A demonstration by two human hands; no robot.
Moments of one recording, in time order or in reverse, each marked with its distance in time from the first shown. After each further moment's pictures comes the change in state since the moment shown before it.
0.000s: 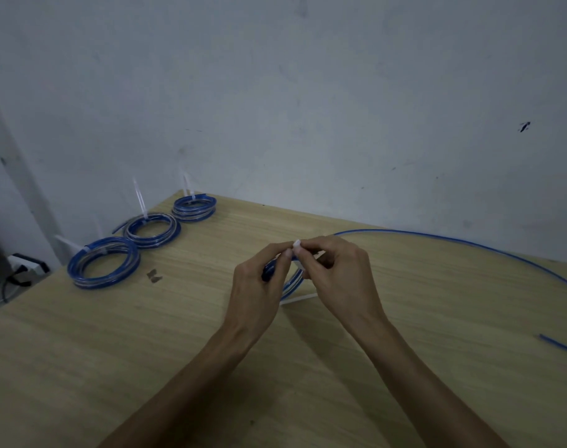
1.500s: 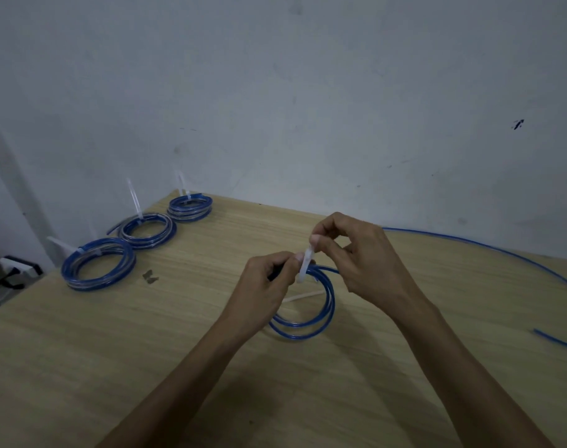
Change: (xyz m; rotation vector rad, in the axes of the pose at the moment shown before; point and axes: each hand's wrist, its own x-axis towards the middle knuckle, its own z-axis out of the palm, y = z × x) left_hand 0.004 0.021 -0.007 -0.181 -0.288 -0.202; right_hand 0.016 -0.024 -0.046 -0.182 -0.214 -0.139
